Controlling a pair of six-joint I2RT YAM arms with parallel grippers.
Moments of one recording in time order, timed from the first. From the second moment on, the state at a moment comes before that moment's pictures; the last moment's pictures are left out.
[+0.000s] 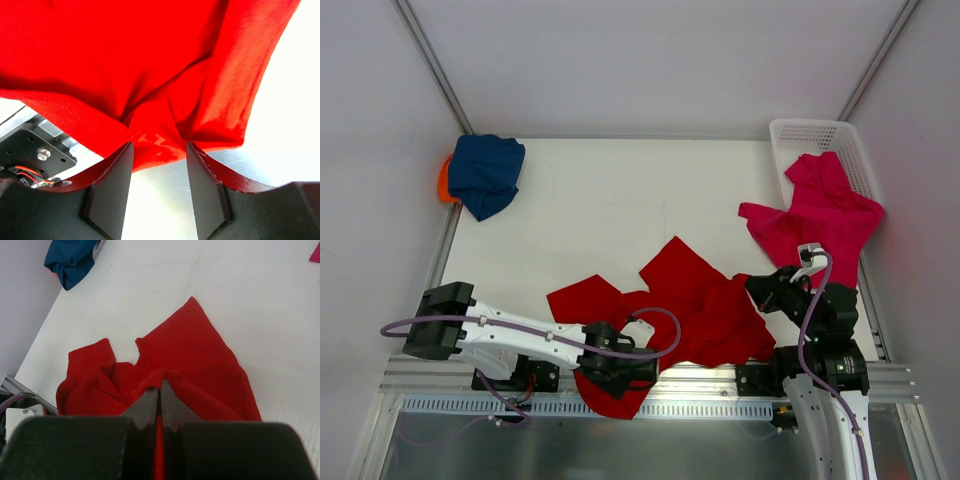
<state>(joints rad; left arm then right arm) -1.64 1.40 0.90 -0.99 -0.15 -1.07 0.10 0.16 0.48 -0.59 -0.46 0.41</state>
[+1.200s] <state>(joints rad) -1.66 1.41 0.89 -0.93 -0.25 -1.06 0.10 0.16 0.48 -0.58 -0.47 0.41</state>
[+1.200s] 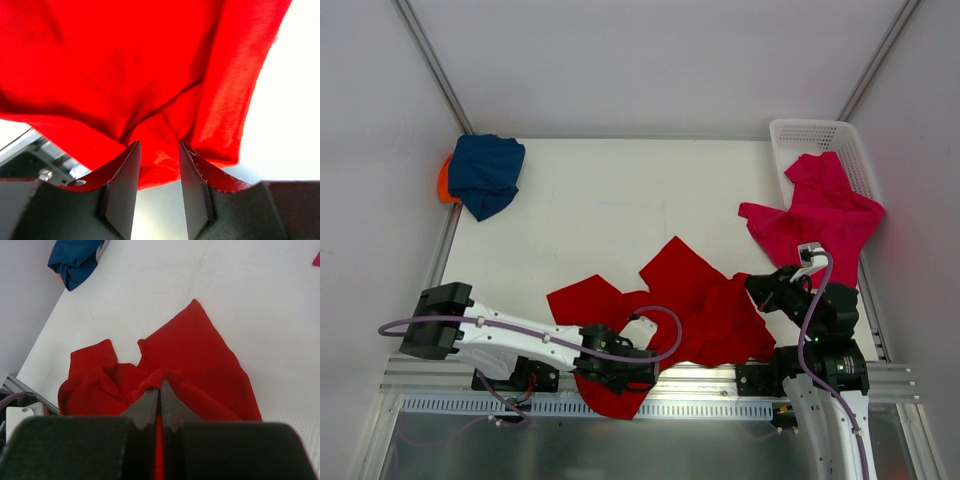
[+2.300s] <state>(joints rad) -1.66 1.36 0.76 -0.75 -0.24 -1.07 0.10 0.16 0.48 -0.58 -0.48 0.41</state>
